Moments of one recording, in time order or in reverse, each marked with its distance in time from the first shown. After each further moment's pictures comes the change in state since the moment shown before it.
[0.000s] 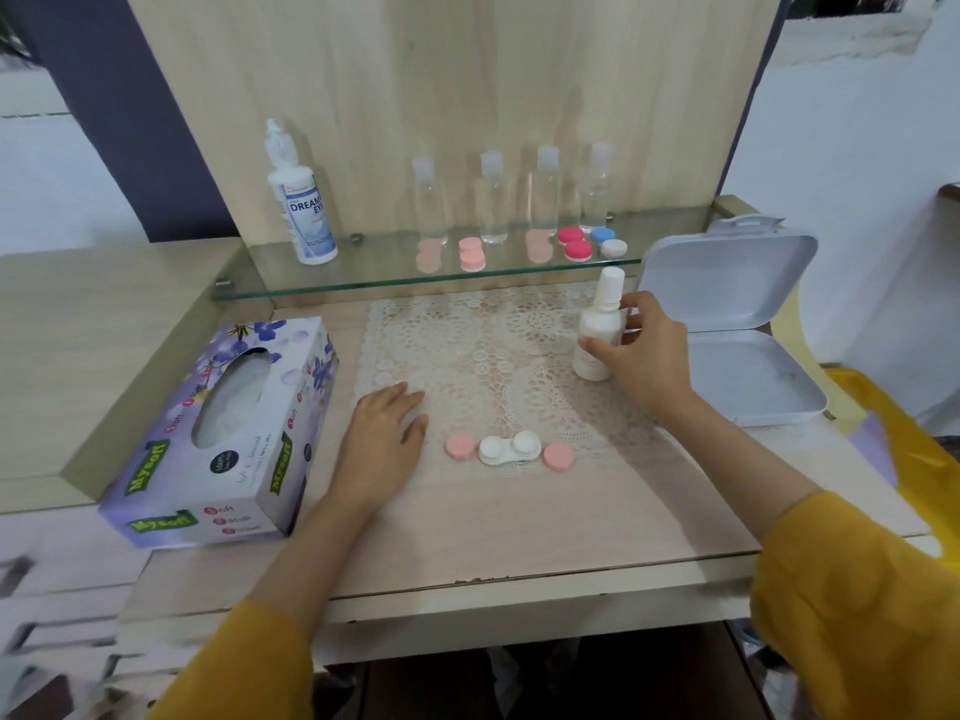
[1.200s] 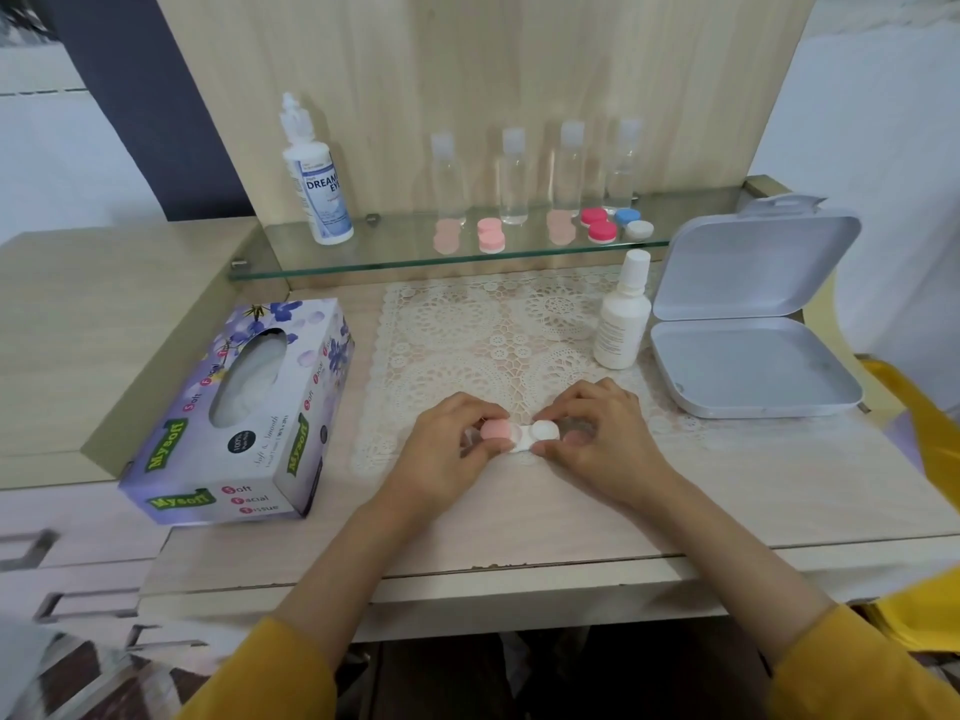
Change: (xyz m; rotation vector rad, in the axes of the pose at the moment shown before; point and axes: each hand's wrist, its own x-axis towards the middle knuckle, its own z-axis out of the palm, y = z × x) left_hand -0.027 0.045 -0.005 -0.351 -0.071 0.241; right_hand -0.077 0.004 0.035 -0.196 -0.310 -0.307
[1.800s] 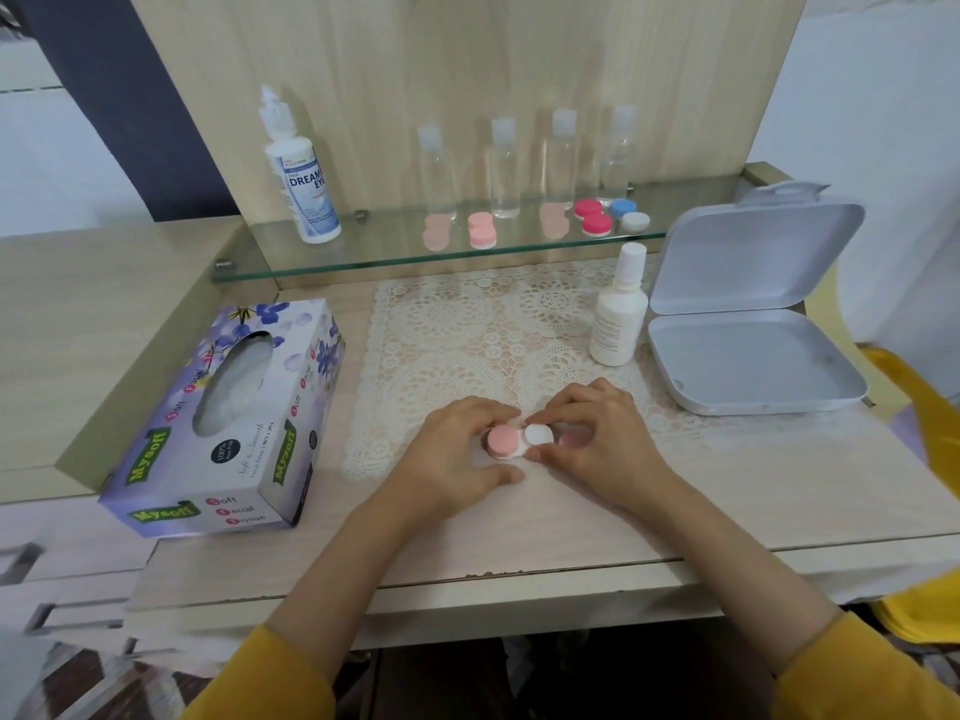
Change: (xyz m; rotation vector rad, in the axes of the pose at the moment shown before) left_hand 0.007 0.008 0.002 0.067 -0.175 -0.065; right_hand 0.000 0.003 0.001 0.043 -0.002 -0.035
